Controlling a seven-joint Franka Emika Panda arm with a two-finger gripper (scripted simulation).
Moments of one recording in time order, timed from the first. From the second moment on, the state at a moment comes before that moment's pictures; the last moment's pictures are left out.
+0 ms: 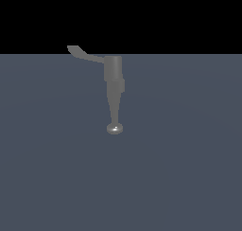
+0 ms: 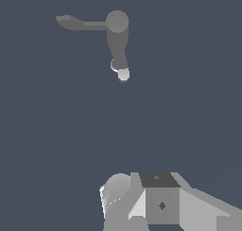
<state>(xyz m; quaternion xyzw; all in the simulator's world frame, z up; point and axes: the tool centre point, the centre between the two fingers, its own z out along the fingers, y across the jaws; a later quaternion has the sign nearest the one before) -0.252 -0.003 0.491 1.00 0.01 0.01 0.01</state>
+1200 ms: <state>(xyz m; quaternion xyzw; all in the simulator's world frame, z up) -0.239 0.004 0.485 1.00 -0.01 0.01 0.02</state>
